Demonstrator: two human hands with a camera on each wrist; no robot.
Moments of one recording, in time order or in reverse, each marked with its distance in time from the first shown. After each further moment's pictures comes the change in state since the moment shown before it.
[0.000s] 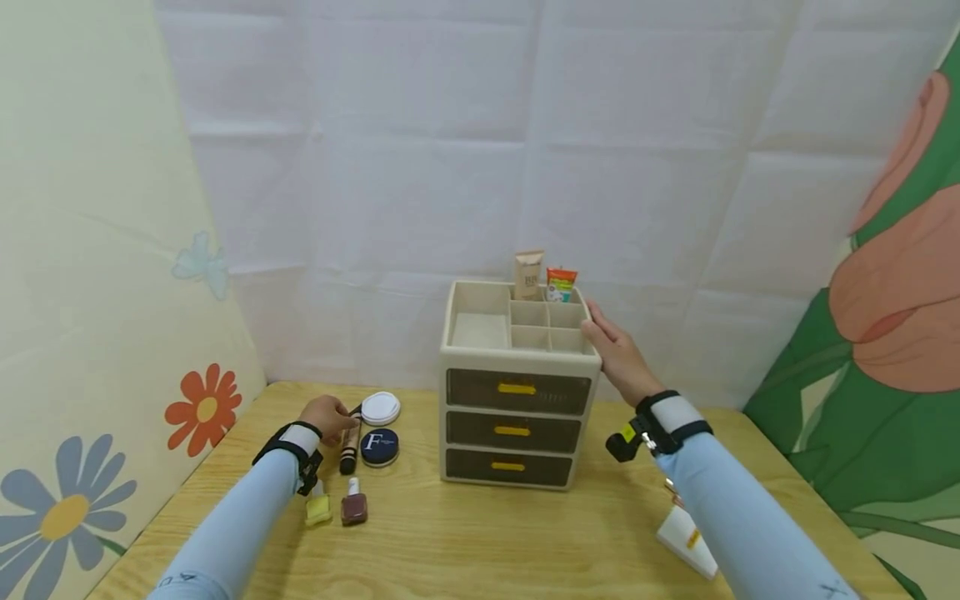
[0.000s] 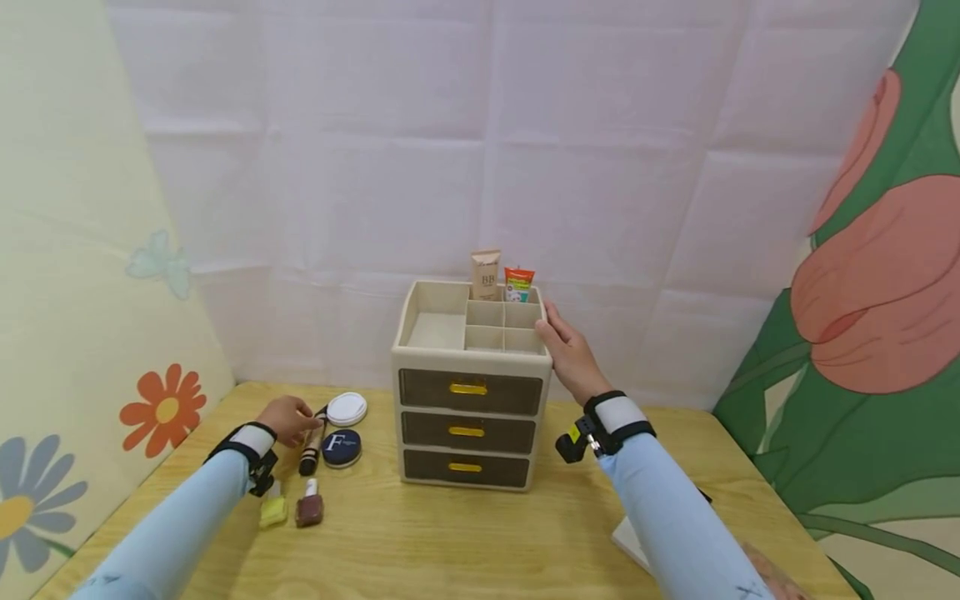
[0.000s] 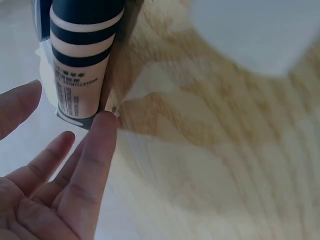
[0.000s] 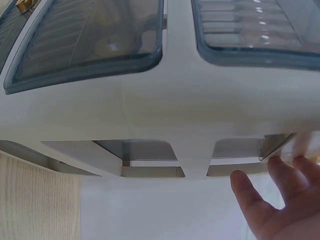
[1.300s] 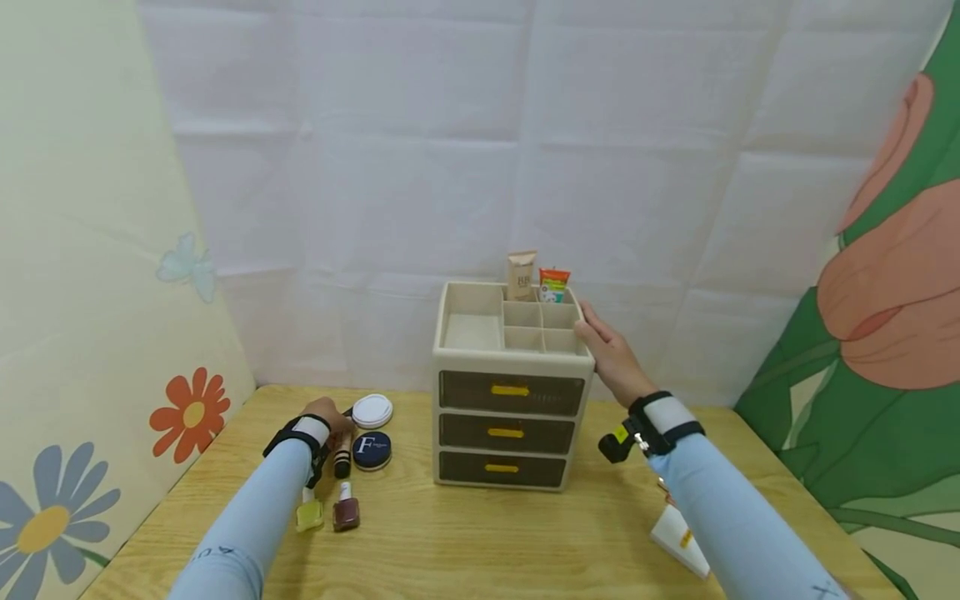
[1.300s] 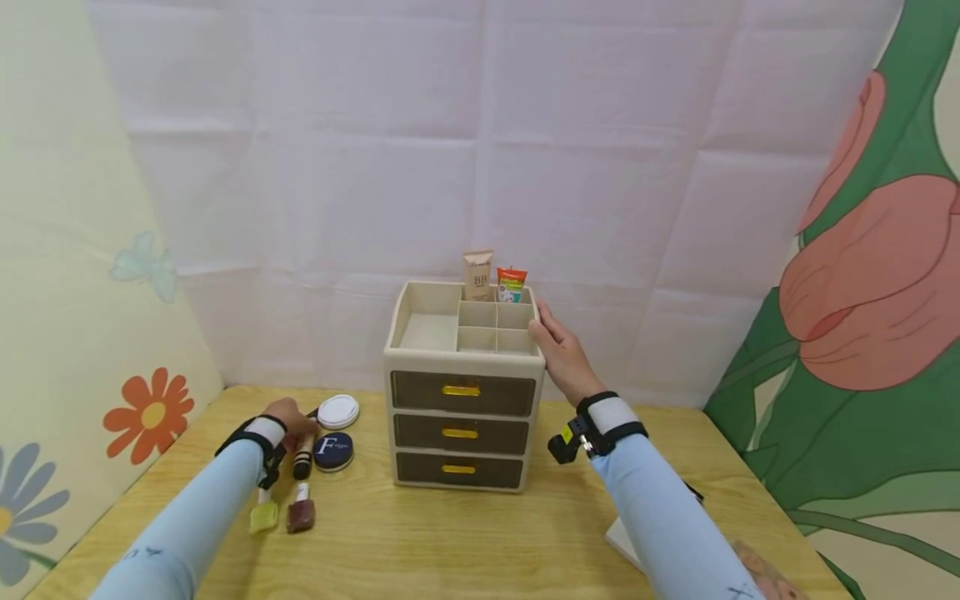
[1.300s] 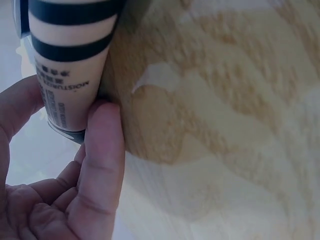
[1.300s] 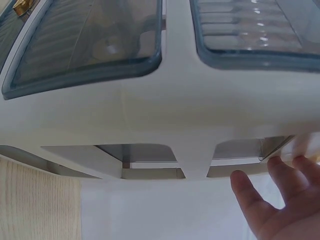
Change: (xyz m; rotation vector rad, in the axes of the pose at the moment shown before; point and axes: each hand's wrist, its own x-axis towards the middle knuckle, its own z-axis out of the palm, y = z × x) left_hand 0.015 0.008 0.009 0.087 -0.033 -0.091; right_hand -0.002 0.001 0.001 0.033 0.008 0.009
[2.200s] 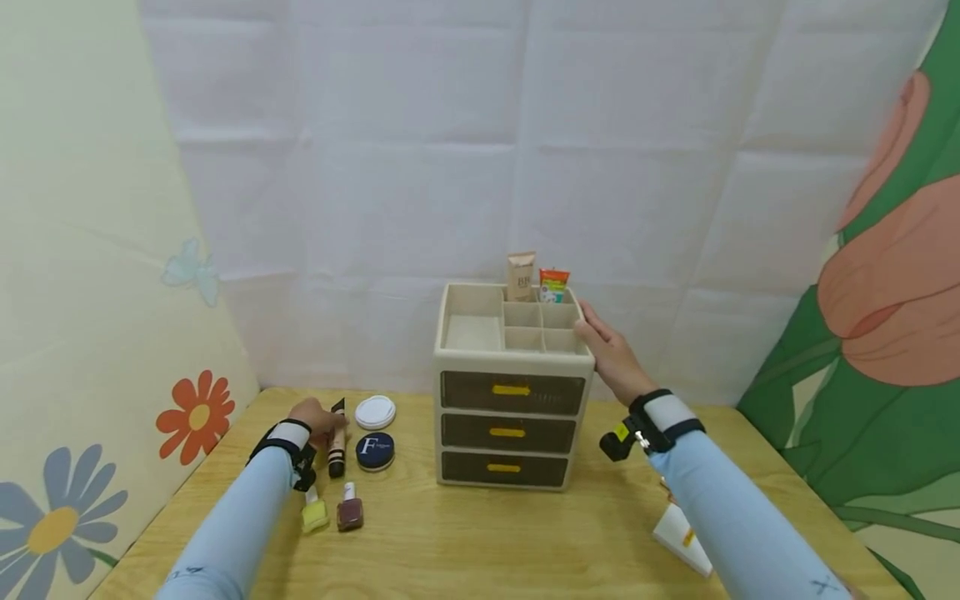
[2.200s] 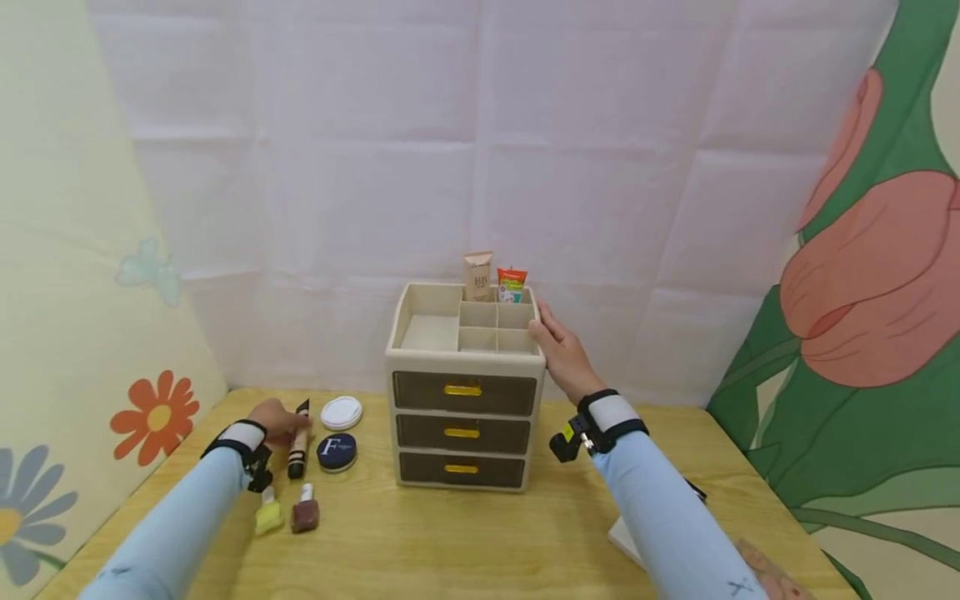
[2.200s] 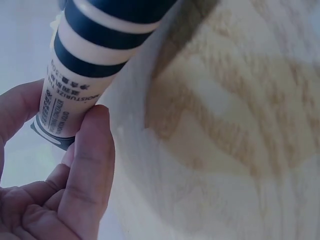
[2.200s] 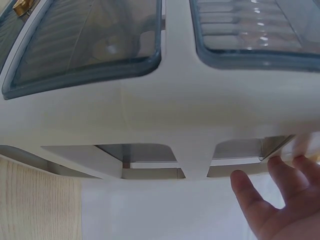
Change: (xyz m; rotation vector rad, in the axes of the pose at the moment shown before) left_hand -0.005 -0.018 -0.019 -0.151 -0.010 -0.020; right_hand 0.001 0.001 0.000 -0.029 0.014 0.009
